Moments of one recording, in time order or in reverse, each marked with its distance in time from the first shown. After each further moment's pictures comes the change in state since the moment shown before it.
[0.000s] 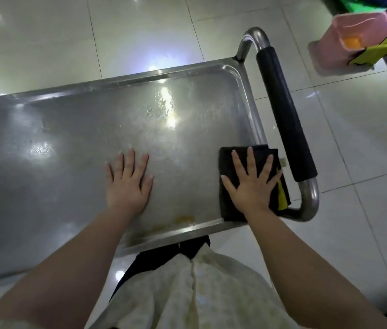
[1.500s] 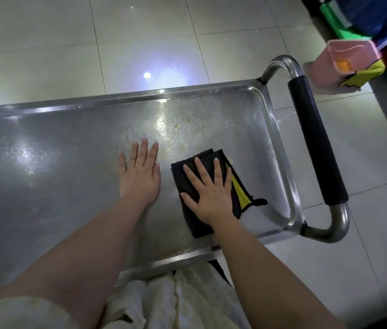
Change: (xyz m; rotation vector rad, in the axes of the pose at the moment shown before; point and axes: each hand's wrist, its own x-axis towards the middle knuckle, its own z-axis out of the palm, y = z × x) left_hand 0.069 -0.048 -0.015 -0.065 0.112 0.043; right_hand 0.010 -0.163 0.003 0.020 0.081 -0.358
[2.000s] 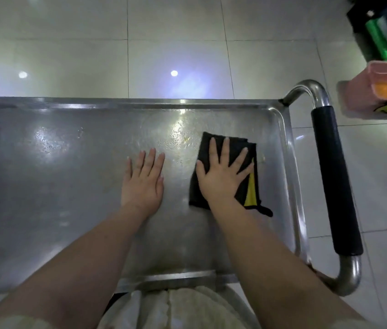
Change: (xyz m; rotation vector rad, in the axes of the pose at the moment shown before) left_hand 0.013 0.016 -0.009 0.077 -0.036 -0.027; right_hand 0.107 0.020 -0.031 0.052 -0.076 0.298
